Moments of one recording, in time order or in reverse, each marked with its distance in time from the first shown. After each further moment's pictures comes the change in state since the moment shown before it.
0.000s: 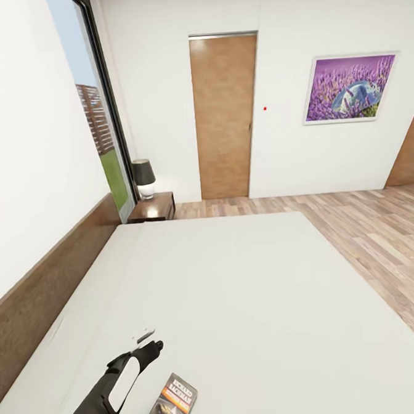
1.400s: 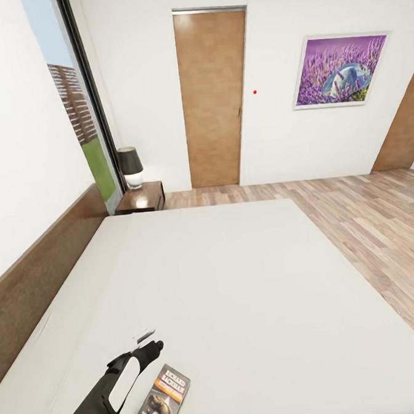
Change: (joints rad) left arm 0.000 0.000 -0.002 0.000 -0.001 -0.002 0.000; right arm 0.000 -0.006 0.000 0.000 0.000 0.001 0.002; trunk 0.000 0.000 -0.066
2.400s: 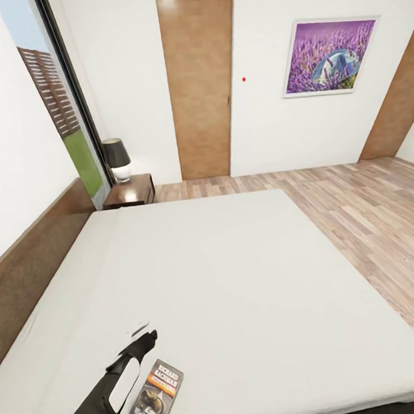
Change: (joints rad) left arm 0.000 0.000 -0.003 0.010 -0.001 -0.224 0.006; right arm 0.000 0.001 0.000 0.000 0.001 0.000 0.000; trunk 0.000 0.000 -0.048
